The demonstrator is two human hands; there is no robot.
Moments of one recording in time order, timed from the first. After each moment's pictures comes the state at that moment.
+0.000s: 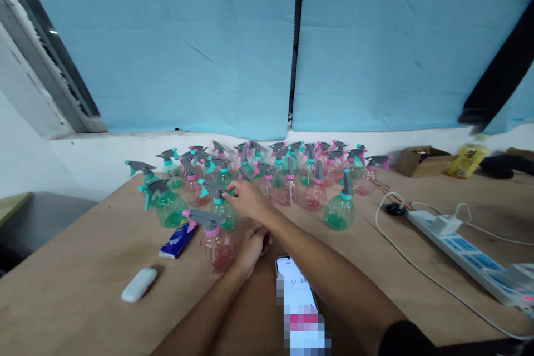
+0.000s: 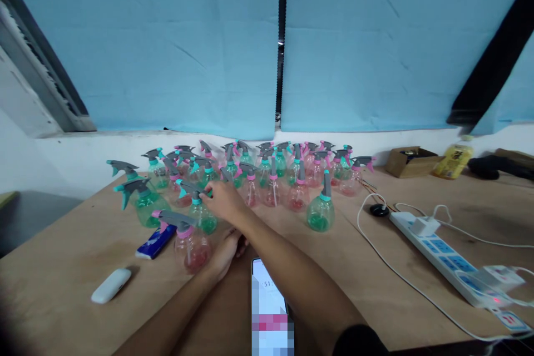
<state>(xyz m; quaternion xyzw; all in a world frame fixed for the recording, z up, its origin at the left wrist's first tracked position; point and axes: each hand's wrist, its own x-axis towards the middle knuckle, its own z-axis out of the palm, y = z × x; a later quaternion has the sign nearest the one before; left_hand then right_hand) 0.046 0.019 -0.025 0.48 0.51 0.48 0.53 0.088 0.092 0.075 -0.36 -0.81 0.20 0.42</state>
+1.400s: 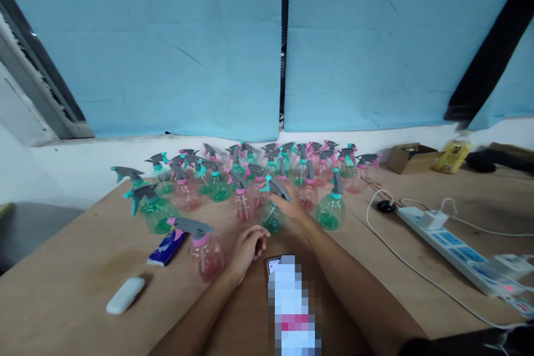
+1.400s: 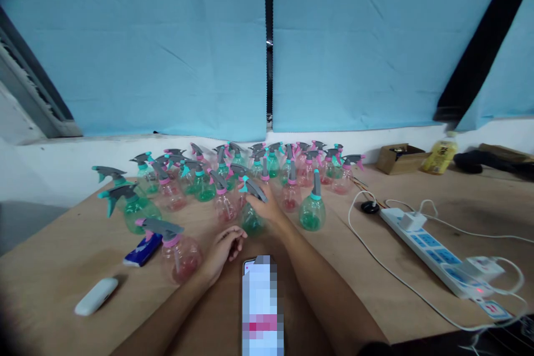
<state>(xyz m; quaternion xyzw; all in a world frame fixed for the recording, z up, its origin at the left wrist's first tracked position) 0.045 0.017 -0.020 0.52 0.48 0.44 0.55 0.206 0.101 0.038 -0.28 -0.70 0.33 0.57</state>
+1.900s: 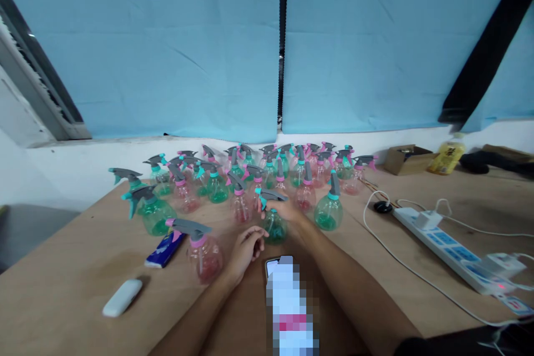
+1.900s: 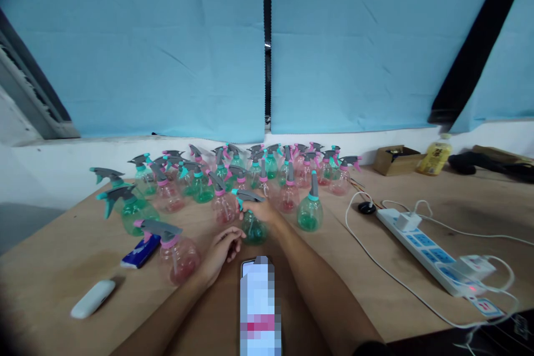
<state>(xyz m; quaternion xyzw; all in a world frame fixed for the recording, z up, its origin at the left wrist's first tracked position) 0.046 0.015 -0.015 0.52 0.49 0.44 0.54 0.198 0.103 0.038 -0.20 -0.67 0.56 0.45</state>
